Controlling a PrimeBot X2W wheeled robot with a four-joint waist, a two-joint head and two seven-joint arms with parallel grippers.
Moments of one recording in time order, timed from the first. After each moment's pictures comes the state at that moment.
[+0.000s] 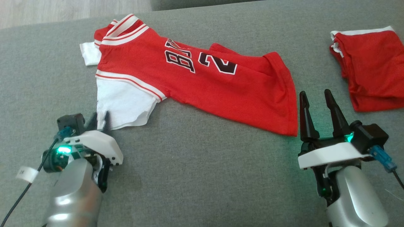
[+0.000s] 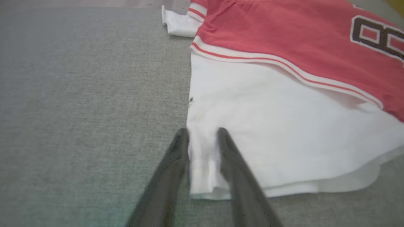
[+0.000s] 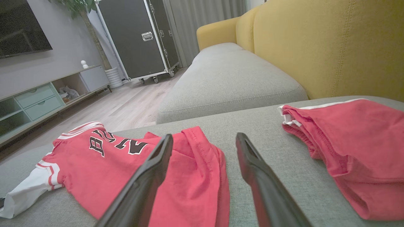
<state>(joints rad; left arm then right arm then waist) -0.60 0.12 -0.16 1.03 -0.34 -0.10 -0.07 -0.22 -0.05 0.08 0.31 0.23 0.13 -0.25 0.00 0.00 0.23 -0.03</state>
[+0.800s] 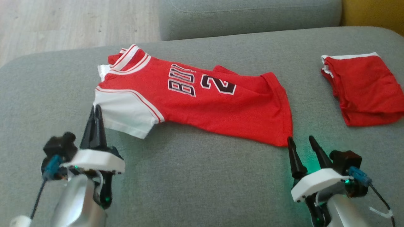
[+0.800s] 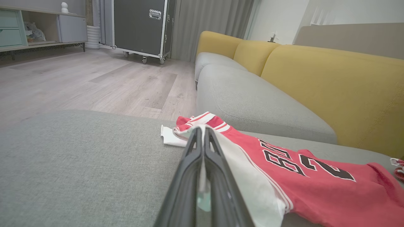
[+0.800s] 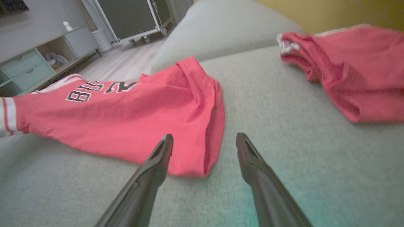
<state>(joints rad) -0.38 0.11 -0.09 0.62 -0.37 -0.11 -0.25 -0.17 -0.05 0.11 0.57 0.24 0.13 -0.21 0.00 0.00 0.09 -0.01</state>
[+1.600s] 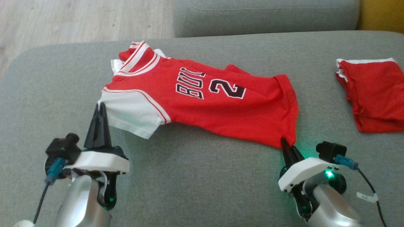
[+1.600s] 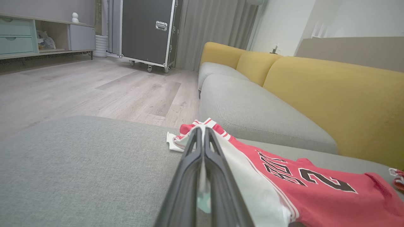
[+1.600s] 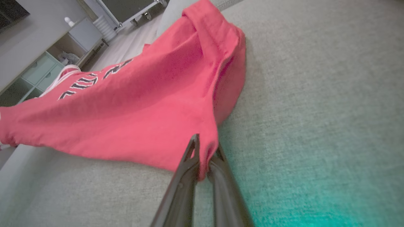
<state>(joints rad) -0.32 0.08 -0.10 0.50 -0.35 -0.11 -0.25 -0.36 -0.06 0.30 0.90 0.59 0.13 -0.20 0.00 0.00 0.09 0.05</state>
